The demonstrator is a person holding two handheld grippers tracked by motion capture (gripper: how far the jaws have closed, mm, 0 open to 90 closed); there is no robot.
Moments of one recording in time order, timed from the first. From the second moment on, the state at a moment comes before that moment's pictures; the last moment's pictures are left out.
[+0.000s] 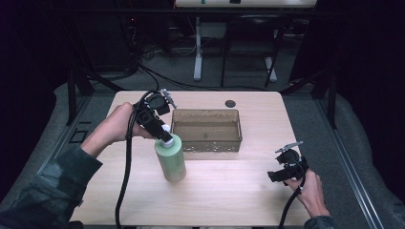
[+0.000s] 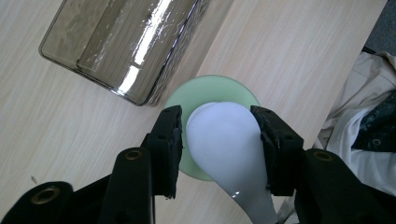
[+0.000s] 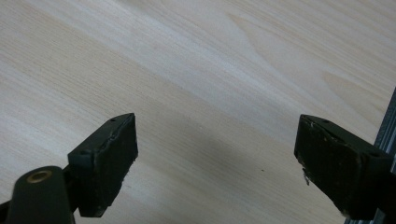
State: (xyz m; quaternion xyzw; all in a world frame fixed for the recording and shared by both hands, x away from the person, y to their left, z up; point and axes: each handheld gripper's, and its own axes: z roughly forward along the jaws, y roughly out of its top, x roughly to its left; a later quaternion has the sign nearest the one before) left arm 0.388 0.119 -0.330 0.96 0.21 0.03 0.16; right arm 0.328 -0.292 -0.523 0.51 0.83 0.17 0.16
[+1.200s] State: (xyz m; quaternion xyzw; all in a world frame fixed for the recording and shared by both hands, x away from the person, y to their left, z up) left arm 0.386 0.125 -0.323 0.96 0.20 0.06 0.19; right arm 0.328 -0.293 -0.523 0.51 0.83 0.17 0.16
